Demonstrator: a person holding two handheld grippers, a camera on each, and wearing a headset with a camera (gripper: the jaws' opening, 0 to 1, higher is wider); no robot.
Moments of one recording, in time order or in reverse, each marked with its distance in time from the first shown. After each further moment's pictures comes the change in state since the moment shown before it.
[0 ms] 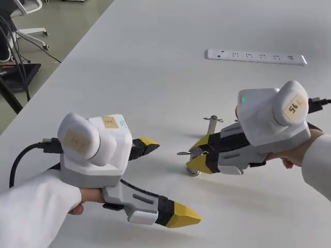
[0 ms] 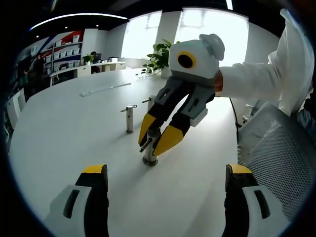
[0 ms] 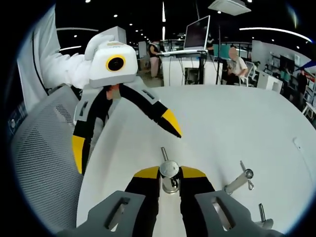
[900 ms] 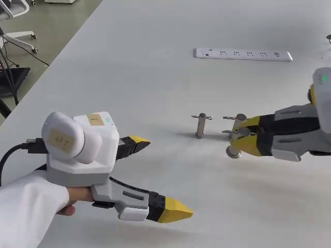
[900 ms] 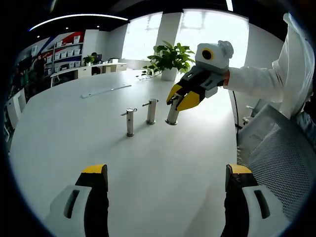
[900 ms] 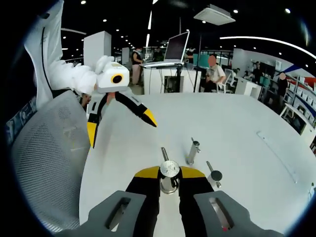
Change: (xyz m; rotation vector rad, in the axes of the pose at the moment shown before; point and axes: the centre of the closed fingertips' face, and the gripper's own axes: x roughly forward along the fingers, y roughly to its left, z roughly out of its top) left arm 0.000 -0.001 0.007 -0.001 -0.010 0.003; right arm -0.115 -0.032 -0.037 0.036 -0.042 -0.216
